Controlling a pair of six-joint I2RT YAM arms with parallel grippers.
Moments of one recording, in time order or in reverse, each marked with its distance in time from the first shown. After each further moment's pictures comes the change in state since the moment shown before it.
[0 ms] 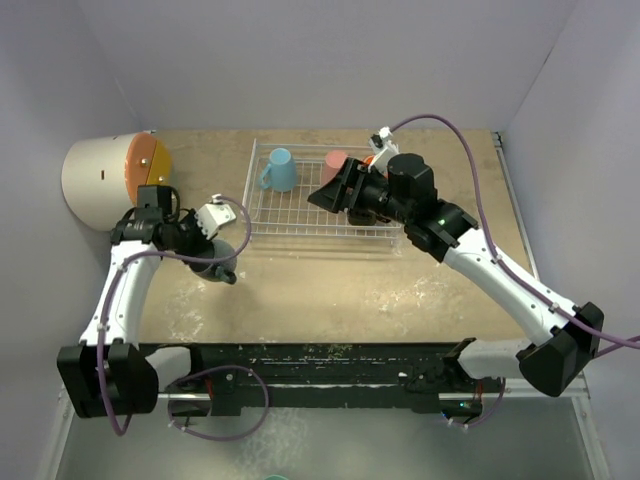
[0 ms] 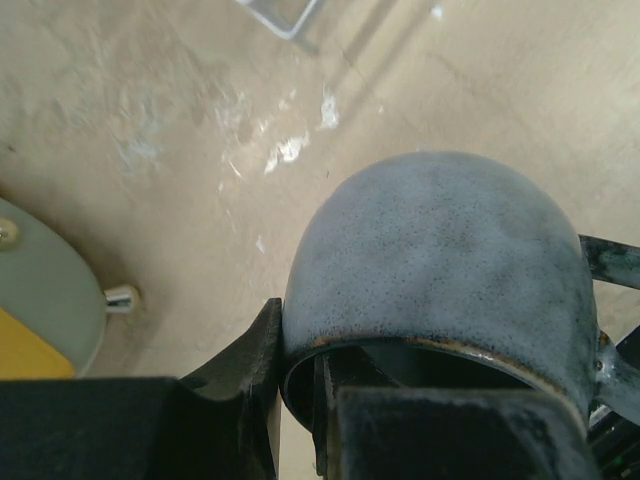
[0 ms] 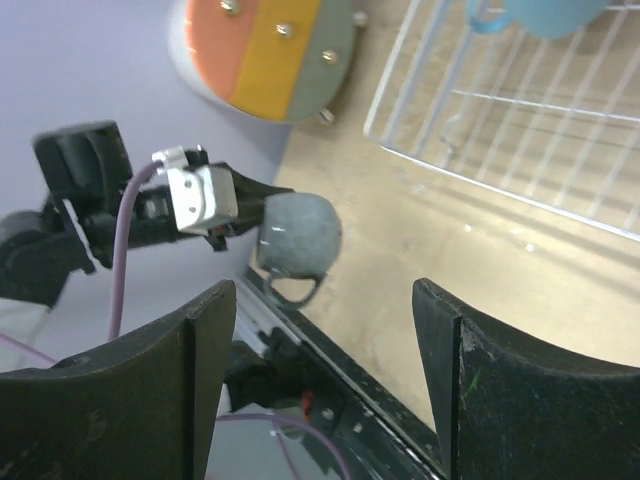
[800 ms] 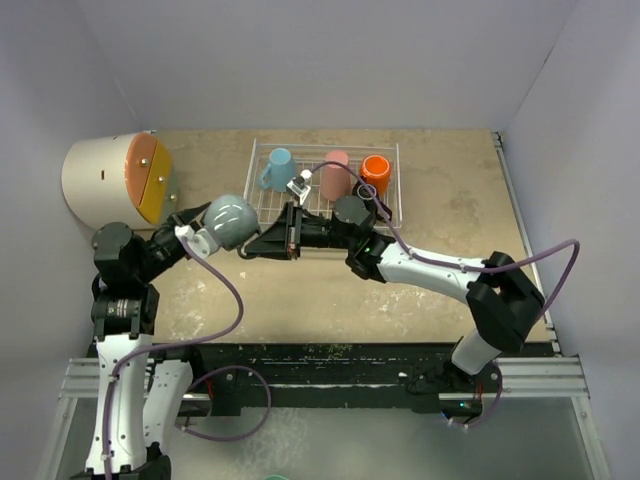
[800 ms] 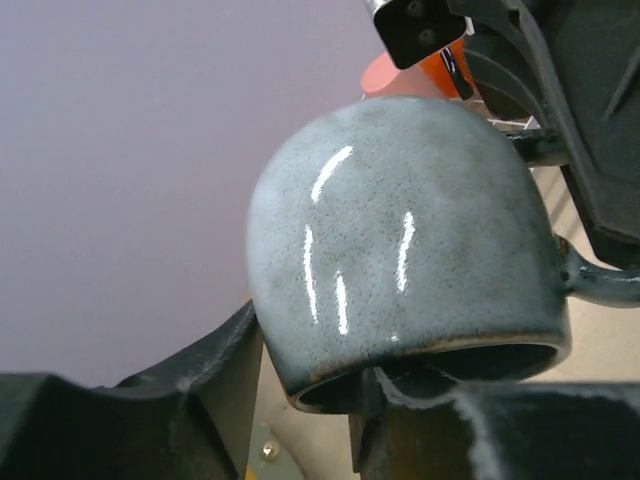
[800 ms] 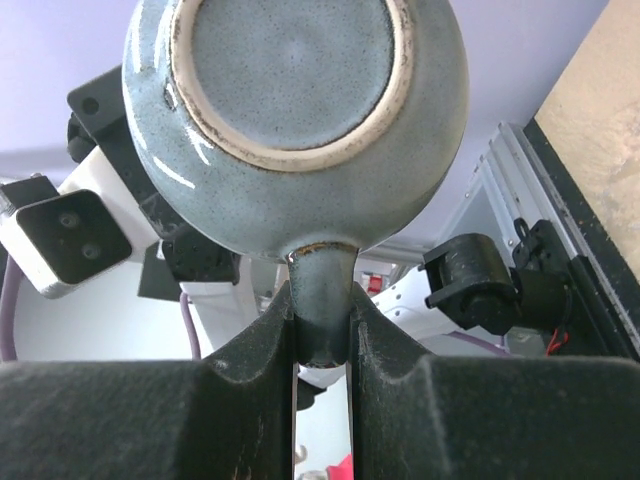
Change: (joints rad) left arm 0.002 -0.515 -0.164 0.551 0.376 -0.201; right arm 0.230 0.320 -0.187 0.869 -0.387 0.533
